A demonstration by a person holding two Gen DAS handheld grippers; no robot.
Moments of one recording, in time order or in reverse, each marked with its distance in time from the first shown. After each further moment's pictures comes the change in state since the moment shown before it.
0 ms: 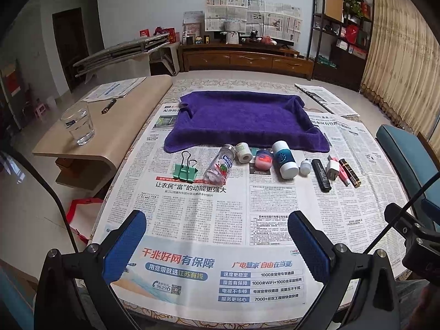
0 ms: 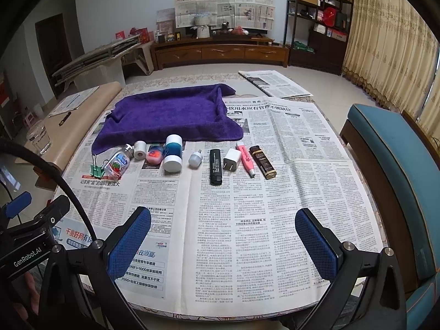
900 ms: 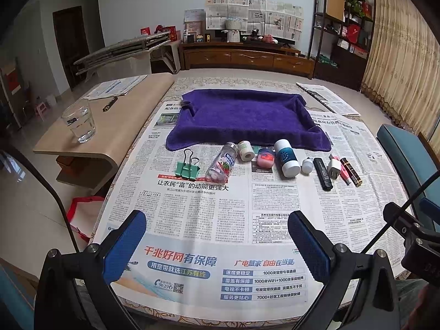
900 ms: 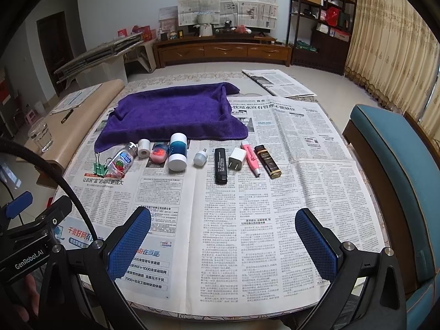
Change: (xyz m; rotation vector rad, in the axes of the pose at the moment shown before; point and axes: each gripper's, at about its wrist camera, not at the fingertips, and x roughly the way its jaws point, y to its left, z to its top) left arm -0.001 0.005 0.001 -0.003 0.010 0.001; right arm 0.000 0.008 0.000 -0.008 0.005 0.008
